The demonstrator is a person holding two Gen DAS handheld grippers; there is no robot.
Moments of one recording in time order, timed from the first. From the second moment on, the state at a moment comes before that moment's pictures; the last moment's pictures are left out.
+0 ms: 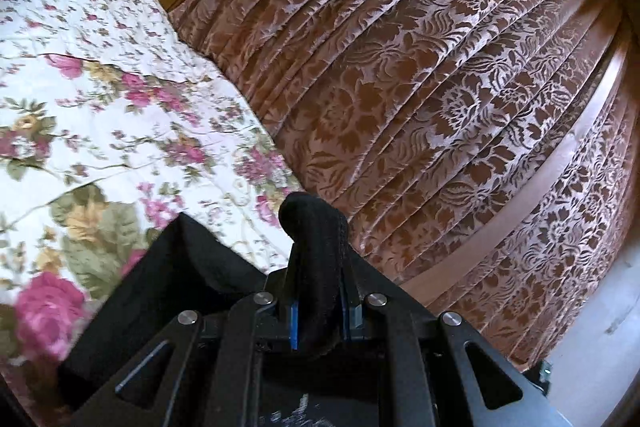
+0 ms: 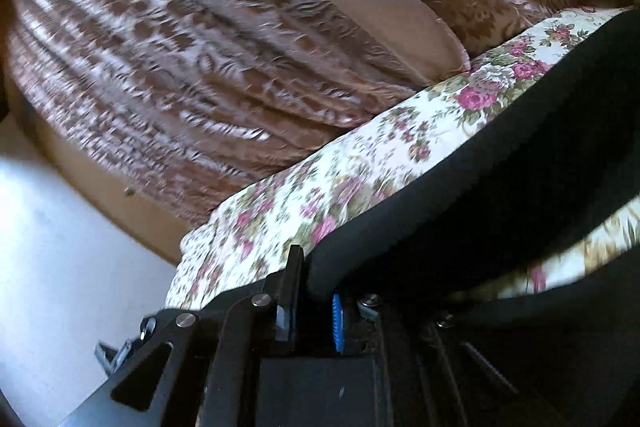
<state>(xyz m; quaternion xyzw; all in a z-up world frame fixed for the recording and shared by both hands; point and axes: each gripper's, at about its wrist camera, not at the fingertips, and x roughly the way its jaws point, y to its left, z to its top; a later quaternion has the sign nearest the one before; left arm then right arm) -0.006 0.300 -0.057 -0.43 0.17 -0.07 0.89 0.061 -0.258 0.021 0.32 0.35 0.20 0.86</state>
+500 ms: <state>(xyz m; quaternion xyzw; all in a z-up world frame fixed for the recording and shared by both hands) -0.040 0.316 -0.103 -0.45 0.21 -0.01 0.87 -0.002 -0.237 -0.057 0.31 0.39 0.21 0.84</state>
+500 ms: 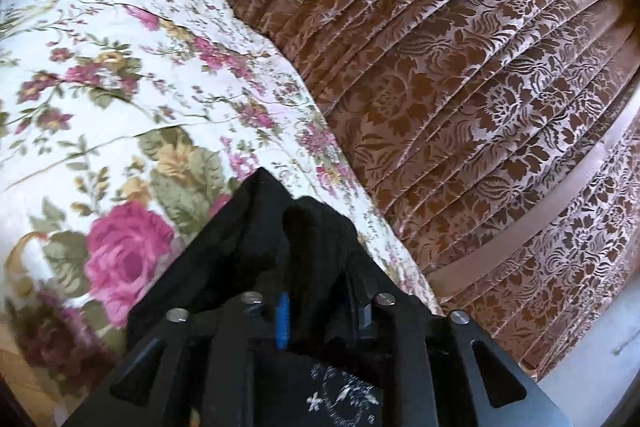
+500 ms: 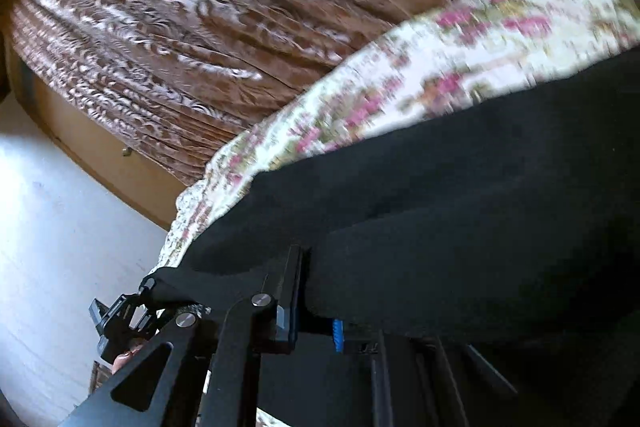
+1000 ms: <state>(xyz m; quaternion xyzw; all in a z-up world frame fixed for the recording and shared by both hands) -0.096 0.312 -0.071 -0.47 0.23 -0.02 0.85 -0.005 -0.242 -0.081 0.33 0.41 0.20 0.83</state>
